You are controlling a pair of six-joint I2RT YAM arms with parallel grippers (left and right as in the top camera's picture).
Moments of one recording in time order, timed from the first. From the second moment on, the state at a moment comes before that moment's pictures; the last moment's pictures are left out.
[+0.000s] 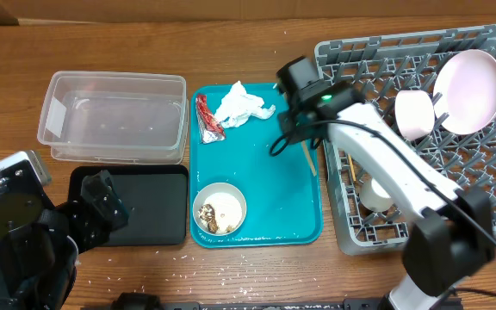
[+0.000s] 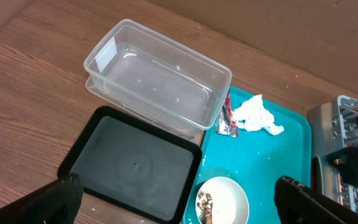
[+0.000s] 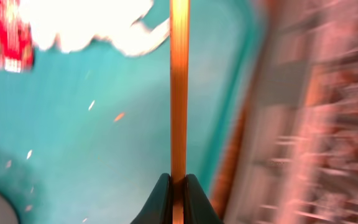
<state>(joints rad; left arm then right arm) -0.12 0.91 1.72 -1.51 -0.22 -0.49 0.49 1.82 1.55 -0.94 0.11 0.15</state>
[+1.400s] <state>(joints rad) -0.12 0.91 1.72 -1.51 -0.22 -0.49 0.37 1.13 1.72 -1.35 -0.06 0.17</state>
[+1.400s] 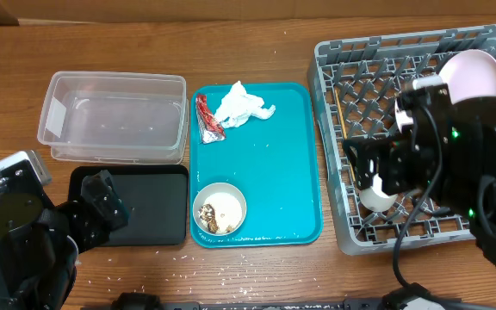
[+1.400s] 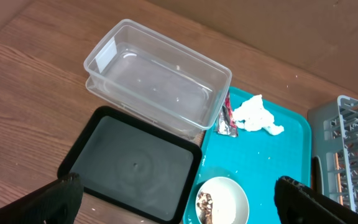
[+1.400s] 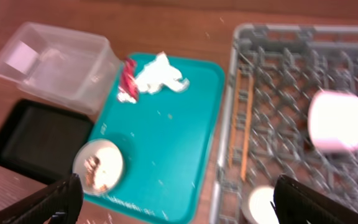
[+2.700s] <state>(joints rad) -0.12 0.91 1.72 -1.51 -0.22 -0.49 0.10 0.02 0.24 -0.31 0.06 0.17</state>
